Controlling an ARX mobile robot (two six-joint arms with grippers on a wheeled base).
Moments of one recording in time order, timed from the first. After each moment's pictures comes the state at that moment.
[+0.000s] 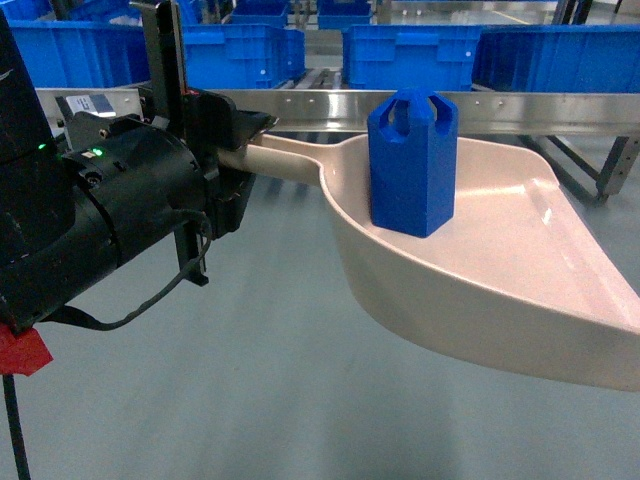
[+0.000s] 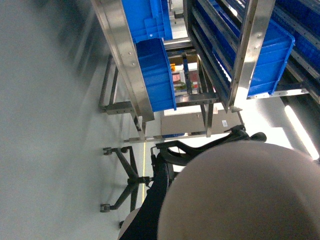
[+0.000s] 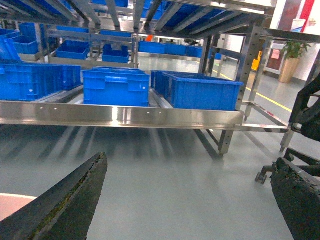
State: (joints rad) left arm -0.37 1.89 0.69 1.25 0.07 -1.46; right arm 0.14 1.19 0.37 1.01 0.34 -0.14
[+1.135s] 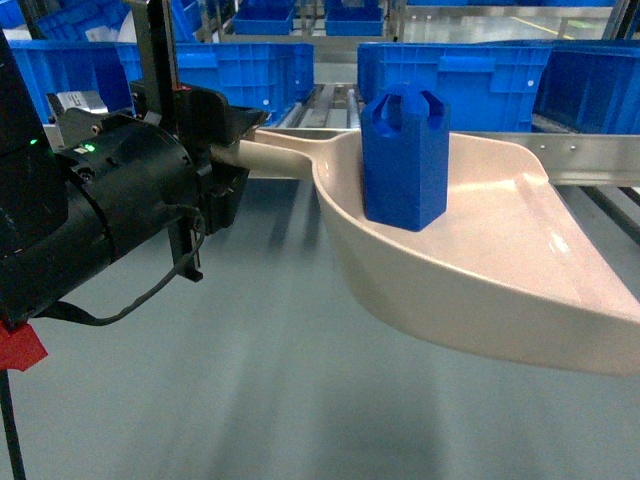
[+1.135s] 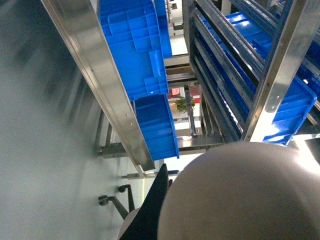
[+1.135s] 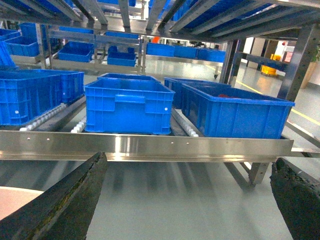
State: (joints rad) left arm -0.36 1.89 0.69 1.26 0.07 -1.46; right arm 0.14 1.19 0.37 1.02 0.34 -0.14
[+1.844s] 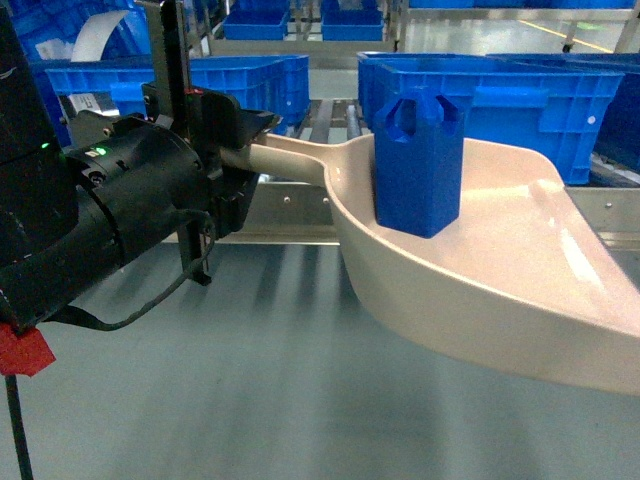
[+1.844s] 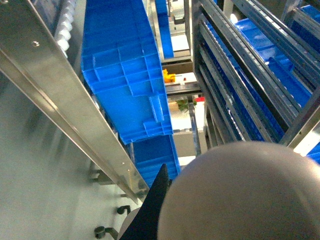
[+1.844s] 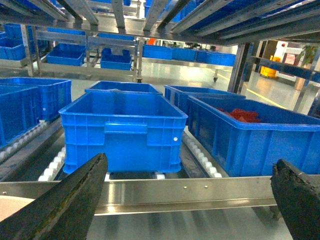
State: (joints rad) left arm -0.37 1.89 0.69 1.25 0.07 -1.46; right arm 0.14 1.19 0.37 1.01 0.34 -0.14
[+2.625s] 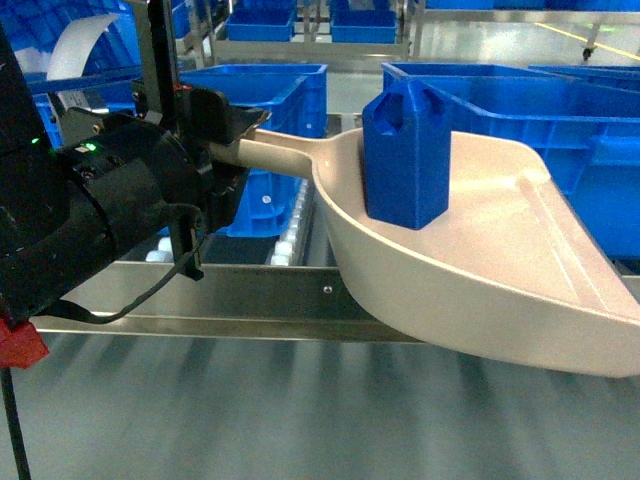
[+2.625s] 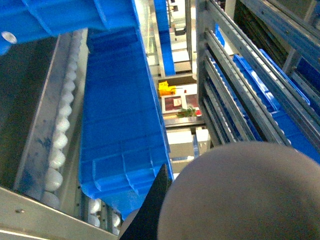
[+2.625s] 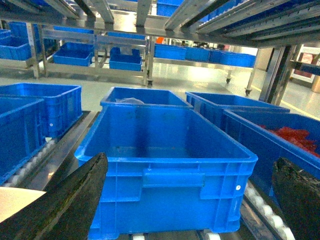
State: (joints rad) left arm -0.36 1.89 0.70 1.25 0.07 -1.46; right arm 0.14 1.19 0.37 1.01 0.34 -0.14
